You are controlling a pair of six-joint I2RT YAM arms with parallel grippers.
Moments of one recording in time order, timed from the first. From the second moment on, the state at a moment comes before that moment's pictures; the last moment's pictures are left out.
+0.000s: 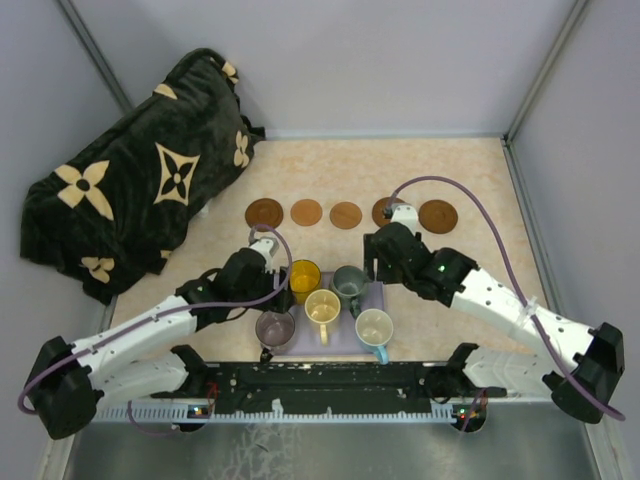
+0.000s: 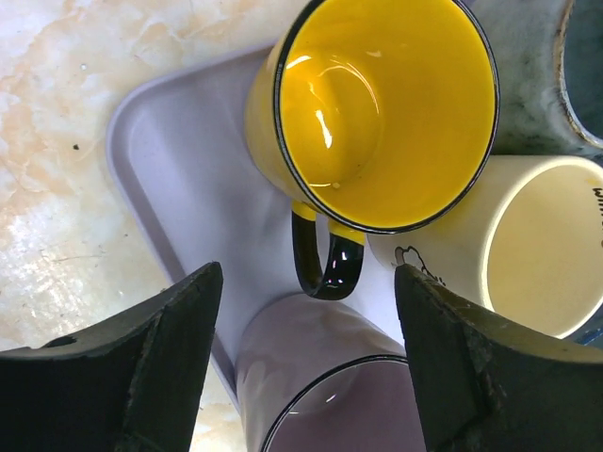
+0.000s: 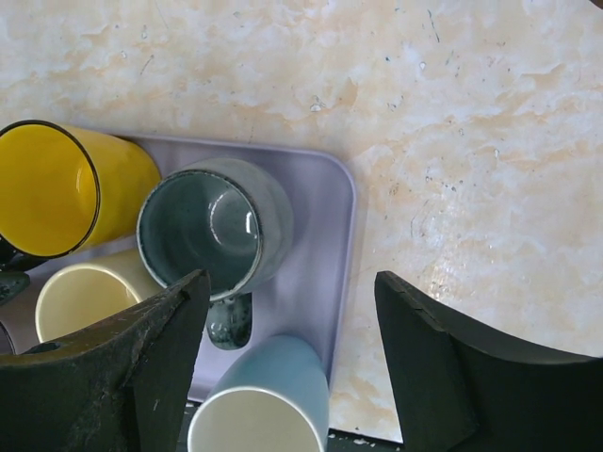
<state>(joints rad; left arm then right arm) -0.80 0.99 0.56 -0.35 -0.06 -0.52 0.86 1.07 0.94 -0.74 0.40 0.64</state>
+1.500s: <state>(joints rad) -0.88 1.18 0.72 -0.39 -0.37 -0.50 0.86 1.00 0.89 -0.68 0.42 0.65</state>
